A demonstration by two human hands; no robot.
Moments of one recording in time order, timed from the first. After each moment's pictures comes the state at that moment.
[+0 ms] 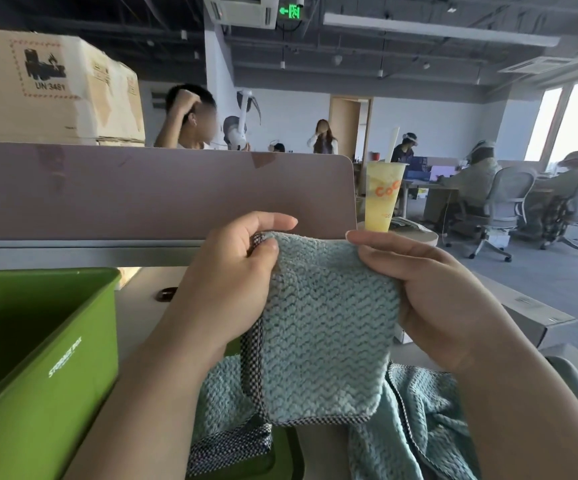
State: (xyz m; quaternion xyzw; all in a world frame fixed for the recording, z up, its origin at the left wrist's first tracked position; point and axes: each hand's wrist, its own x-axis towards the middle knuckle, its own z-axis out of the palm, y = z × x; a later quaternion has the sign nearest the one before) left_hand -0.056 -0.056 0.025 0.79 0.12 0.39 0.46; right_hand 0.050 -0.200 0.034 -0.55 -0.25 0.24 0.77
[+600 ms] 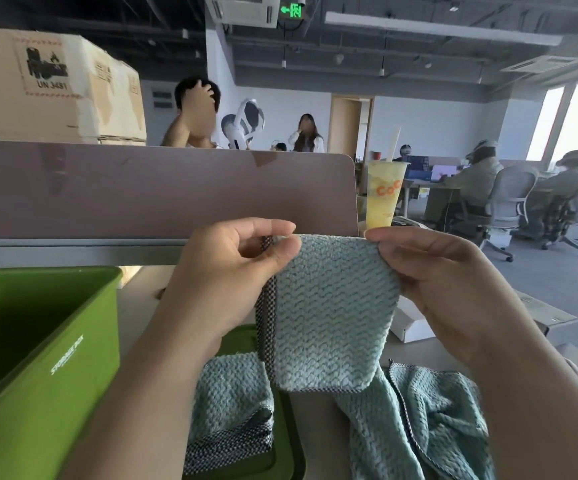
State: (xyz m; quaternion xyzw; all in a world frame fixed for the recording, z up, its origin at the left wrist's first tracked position) left_hand -0.058 -0.051 0.024 0.75 0.13 0.40 0.51; right_hand 0.064 -0.209 0.028 -0.60 -0.31 0.11 0.73
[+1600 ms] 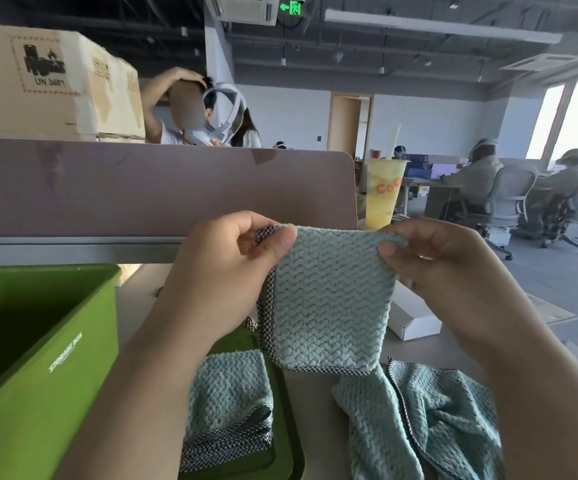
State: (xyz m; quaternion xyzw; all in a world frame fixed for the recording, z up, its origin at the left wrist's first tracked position) left_hand -0.063 -0.050 0.027 0.82 0.15 0.41 0.38; right_hand 0.068 -0.214 0.027 -0.71 -0.36 -0.03 0.60
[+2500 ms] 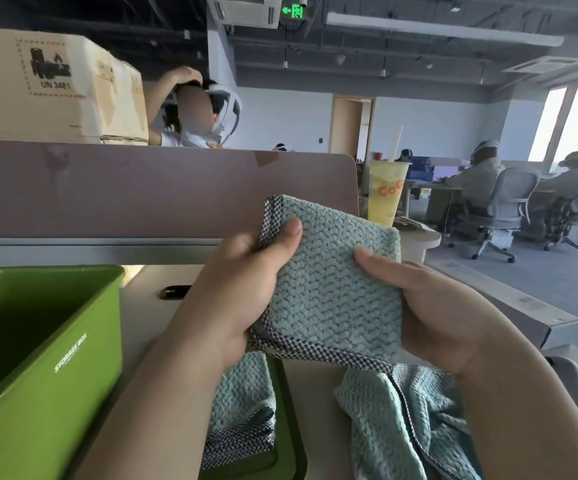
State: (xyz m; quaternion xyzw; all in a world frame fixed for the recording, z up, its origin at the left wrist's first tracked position) left_hand -0.055 -0.067 0.028 0.67 0.16 0.31 0.66; right_hand 0.058 -0.202 0.024 -0.53 -0.29 0.39 0.69
